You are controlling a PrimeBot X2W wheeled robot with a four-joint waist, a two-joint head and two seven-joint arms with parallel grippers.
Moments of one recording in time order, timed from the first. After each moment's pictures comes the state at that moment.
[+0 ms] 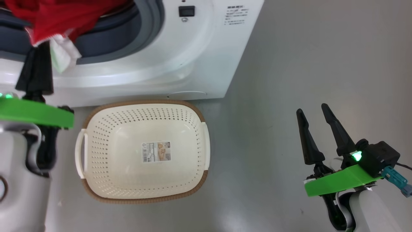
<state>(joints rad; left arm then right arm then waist) -0.74 0.31 -0.12 0.48 -0.61 -0.13 -0.26 -0.19 -0.05 0.07 0.14 0.35 0.13 -0.26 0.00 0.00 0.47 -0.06</state>
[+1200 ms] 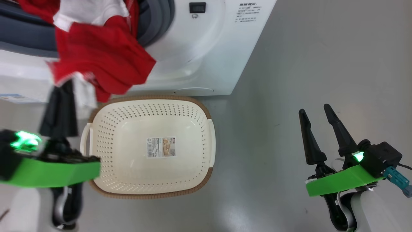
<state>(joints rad) -0.40 0.18 0.01 0.00 -0.47 -0.13 -0.26 -0.19 -0.05 0.06 0.14 0.35 0.13 -0.26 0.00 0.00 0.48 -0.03</state>
